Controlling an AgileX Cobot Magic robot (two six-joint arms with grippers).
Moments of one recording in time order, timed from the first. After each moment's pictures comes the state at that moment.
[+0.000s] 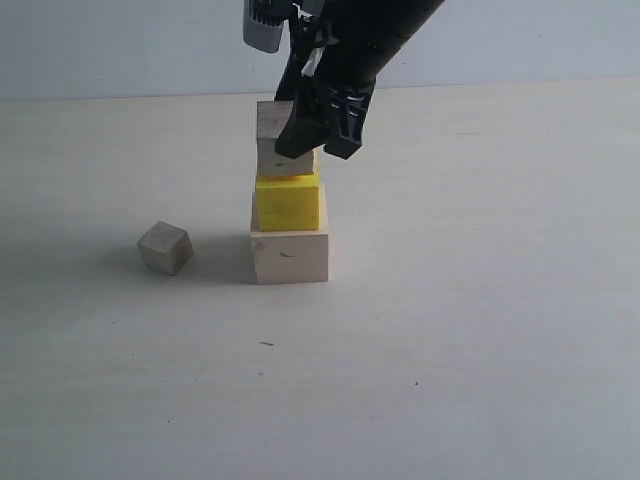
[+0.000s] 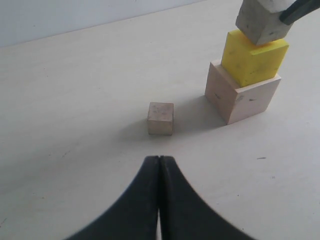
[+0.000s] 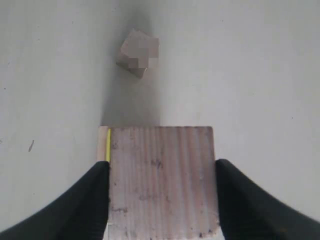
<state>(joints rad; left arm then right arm) -0.32 0.43 -0.42 -0.11 0.61 0.16 0.52 1.92 -1.64 0.50 0.97 -1.34</state>
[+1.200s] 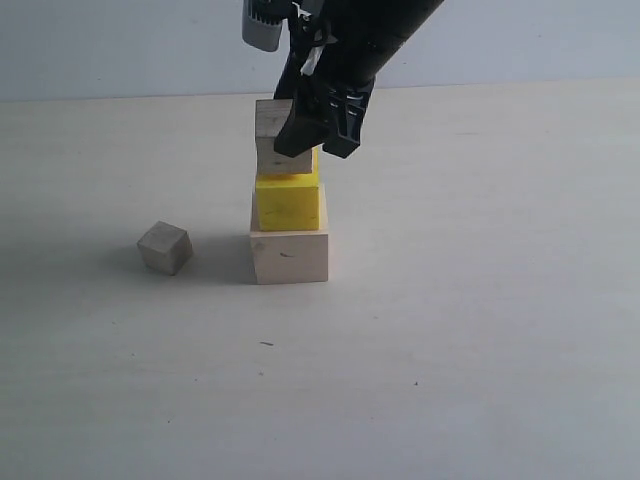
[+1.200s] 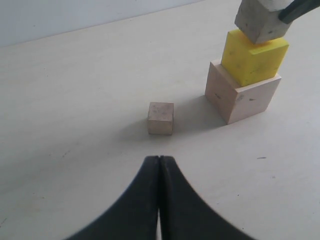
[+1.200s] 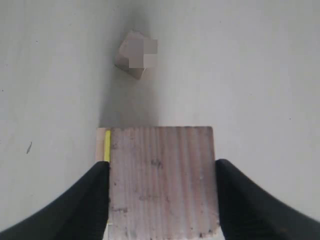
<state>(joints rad) -0.32 0.43 -0.42 -0.11 0.61 0.16 0.52 1.92 -1.64 0.51 0.97 -1.34</state>
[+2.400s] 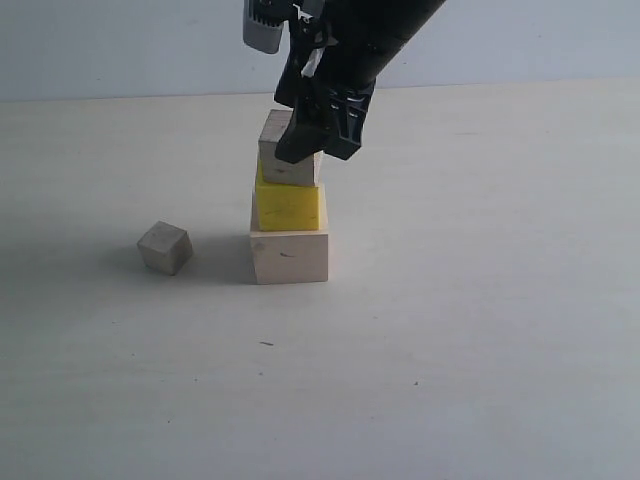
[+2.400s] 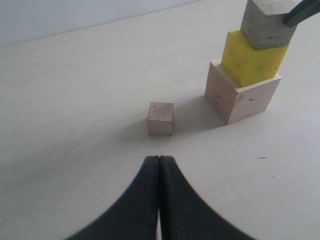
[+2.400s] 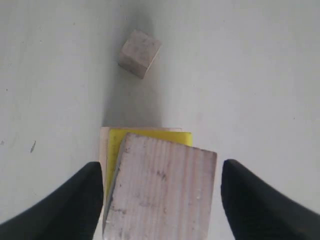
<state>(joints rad) -0.32 0.43 -0.42 -0.11 0.61 0.16 0.52 1.92 -1.63 0.51 0.97 -1.34</state>
